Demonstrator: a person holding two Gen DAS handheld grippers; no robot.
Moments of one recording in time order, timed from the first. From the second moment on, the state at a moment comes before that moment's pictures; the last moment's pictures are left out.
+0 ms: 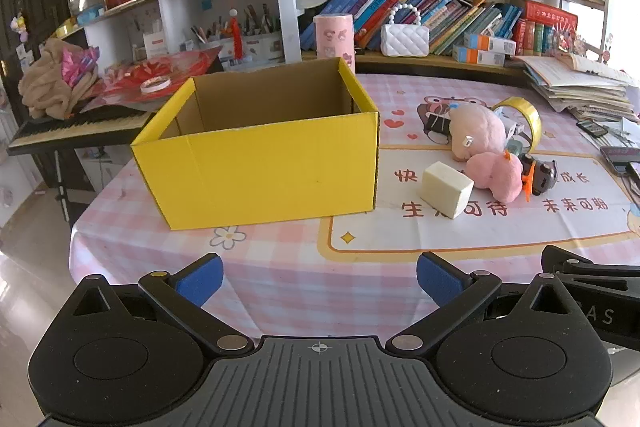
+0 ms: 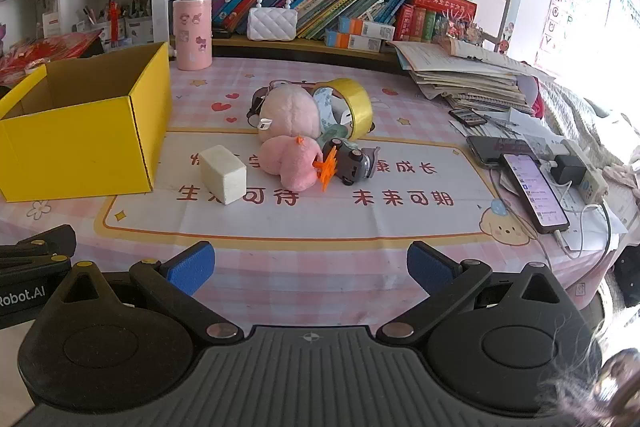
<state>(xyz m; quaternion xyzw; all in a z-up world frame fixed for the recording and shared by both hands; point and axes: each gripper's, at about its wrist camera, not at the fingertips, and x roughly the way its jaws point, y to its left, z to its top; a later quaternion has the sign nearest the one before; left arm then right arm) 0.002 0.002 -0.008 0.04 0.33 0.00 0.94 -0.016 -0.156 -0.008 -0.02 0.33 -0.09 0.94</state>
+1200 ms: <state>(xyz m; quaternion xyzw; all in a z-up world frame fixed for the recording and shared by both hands) 0.017 -0.015 -0.011 0.04 0.35 -0.01 0.94 -0.004 -0.172 -0.012 -0.01 0.34 -0.09 0.93</state>
